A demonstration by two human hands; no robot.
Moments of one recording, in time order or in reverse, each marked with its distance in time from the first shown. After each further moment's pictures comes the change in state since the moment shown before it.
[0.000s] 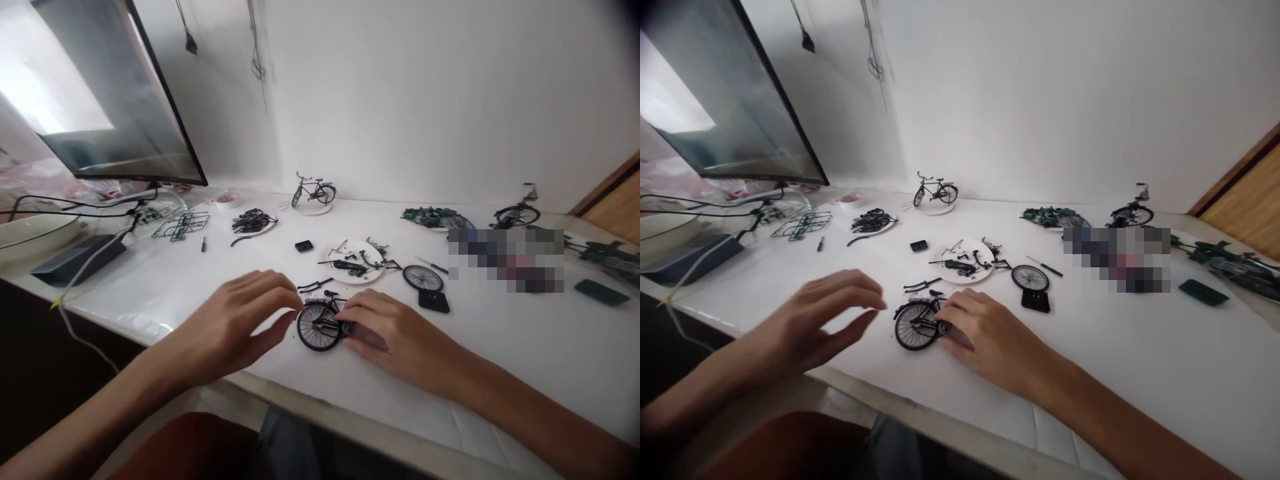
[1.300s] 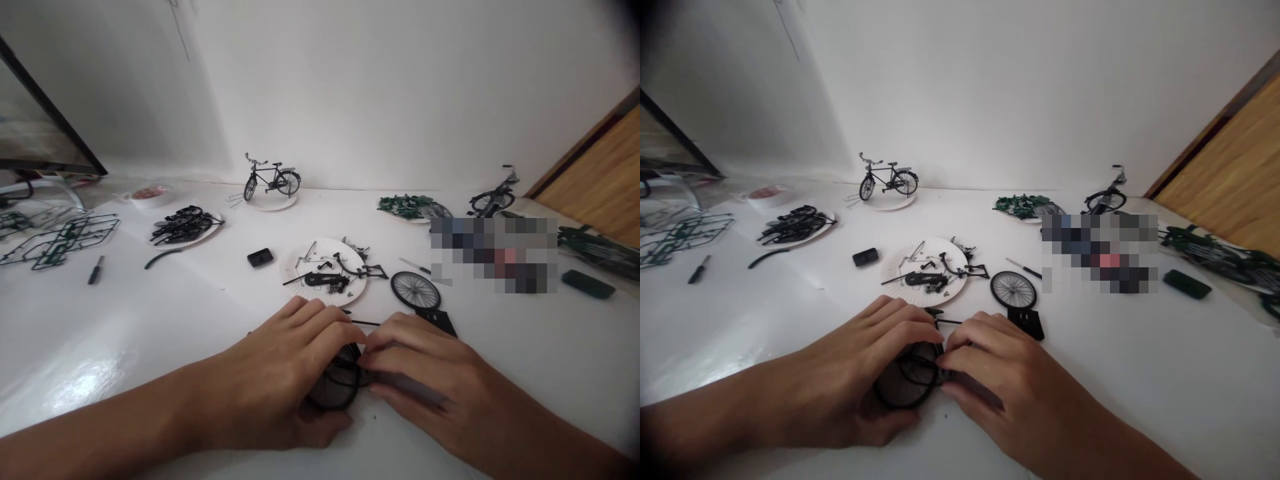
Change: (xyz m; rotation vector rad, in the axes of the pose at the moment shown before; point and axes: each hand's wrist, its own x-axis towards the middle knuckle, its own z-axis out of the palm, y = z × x) left_hand 0.069 -0.042 0.098 -0.400 -0.382 0.080; right_hand -0.027 0.036 -0.009 0.156 0.105 0.191
